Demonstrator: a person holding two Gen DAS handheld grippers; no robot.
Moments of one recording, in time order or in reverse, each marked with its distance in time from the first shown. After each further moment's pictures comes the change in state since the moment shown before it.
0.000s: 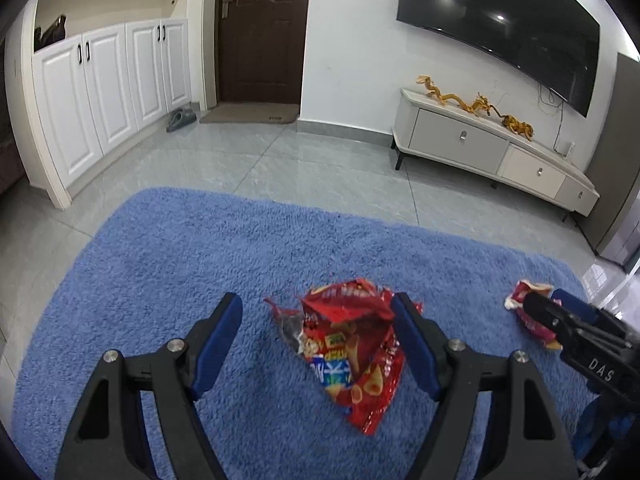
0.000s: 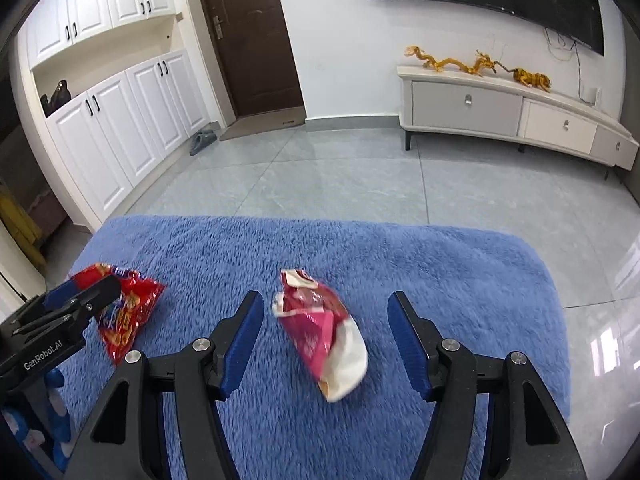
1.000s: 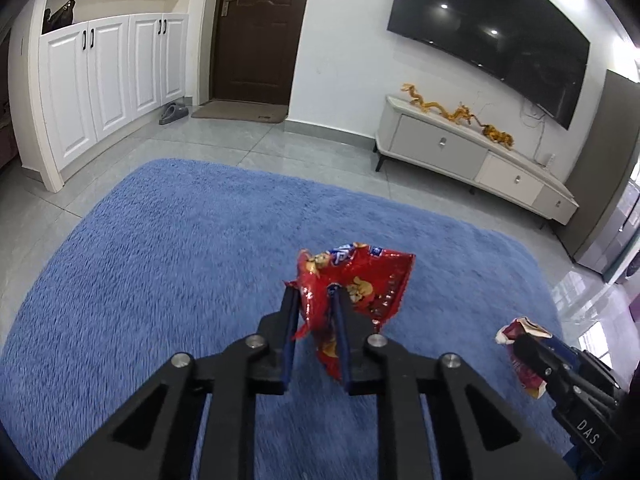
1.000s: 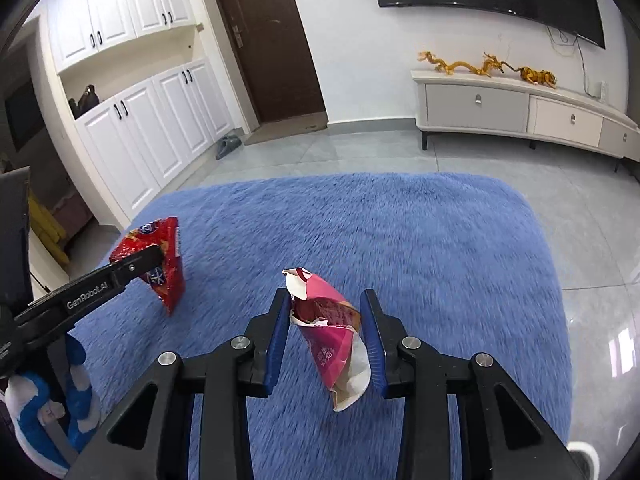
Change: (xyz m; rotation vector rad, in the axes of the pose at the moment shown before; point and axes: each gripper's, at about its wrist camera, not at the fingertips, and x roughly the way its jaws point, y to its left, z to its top) left arm -0.072 -0.004 -0.056 -0.031 -0.027 -0.081; right arm -0.082 0.018 -0.078 0.006 -0.045 0.083
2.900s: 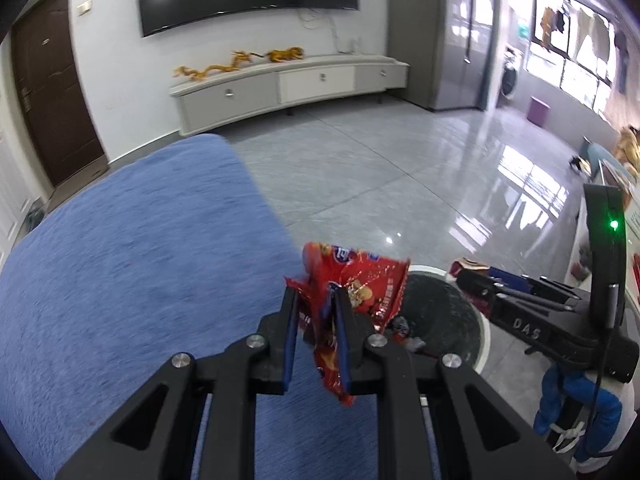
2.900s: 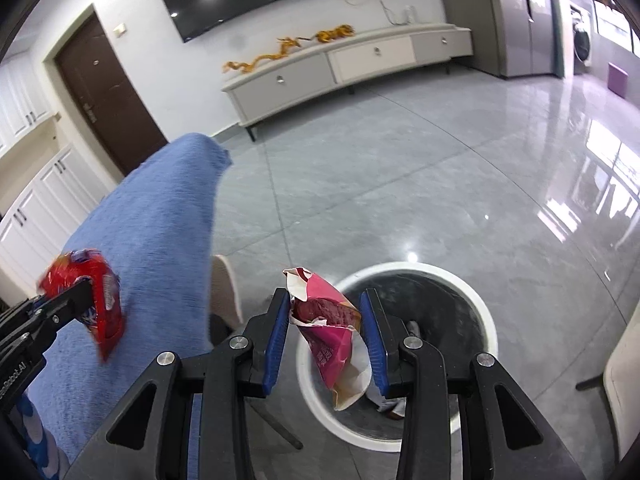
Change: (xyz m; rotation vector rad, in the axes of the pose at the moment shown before) left arm -0.109 -0.274 -0.172 0.635 0.123 -0.359; right arm -0.190 -0.194 -0.186 0.471 -0.029 -0.358
